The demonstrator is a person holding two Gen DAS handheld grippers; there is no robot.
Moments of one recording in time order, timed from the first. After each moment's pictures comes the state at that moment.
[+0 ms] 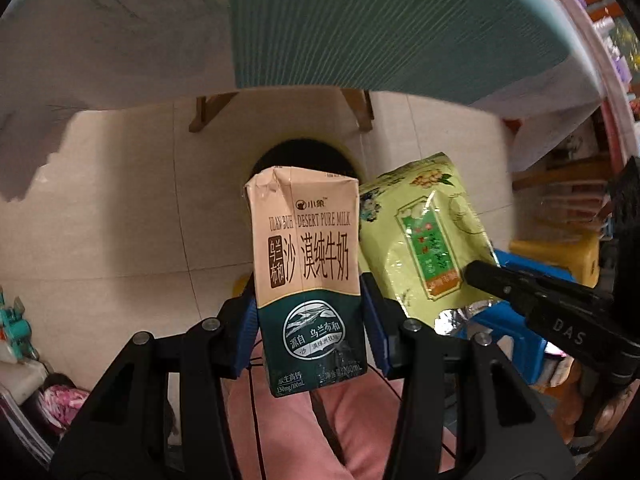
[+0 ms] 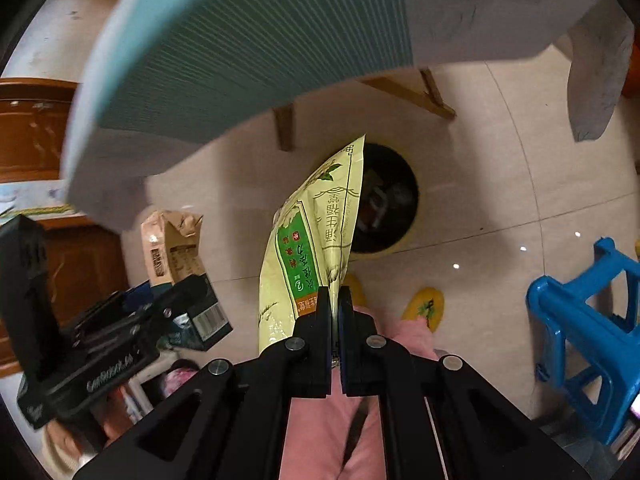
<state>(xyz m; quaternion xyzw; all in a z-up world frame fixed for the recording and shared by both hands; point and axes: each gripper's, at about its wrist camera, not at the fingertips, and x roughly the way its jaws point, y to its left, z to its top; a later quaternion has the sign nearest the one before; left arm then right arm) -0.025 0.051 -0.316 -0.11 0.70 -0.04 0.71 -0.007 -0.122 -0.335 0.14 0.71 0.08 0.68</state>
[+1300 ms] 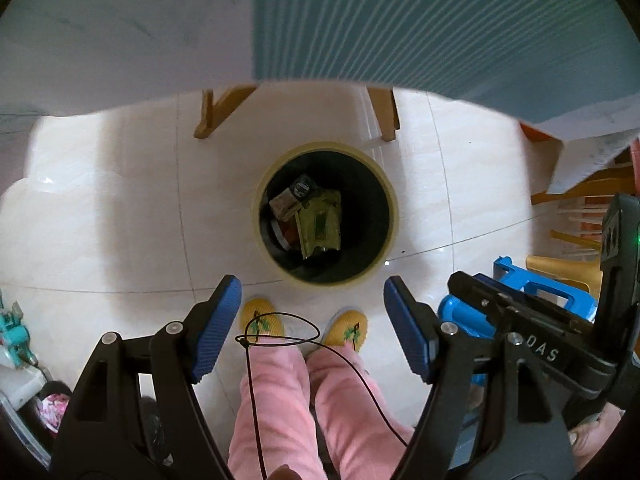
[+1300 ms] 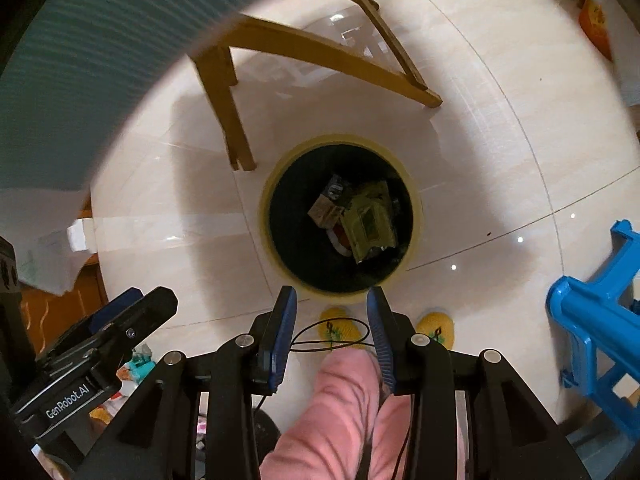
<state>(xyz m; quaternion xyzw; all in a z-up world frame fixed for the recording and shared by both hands) 0.011 0.067 -0.351 -0.11 0.69 -0.02 0.71 0.015 -0.111 -0.419 0.16 0.70 0.03 0.70</state>
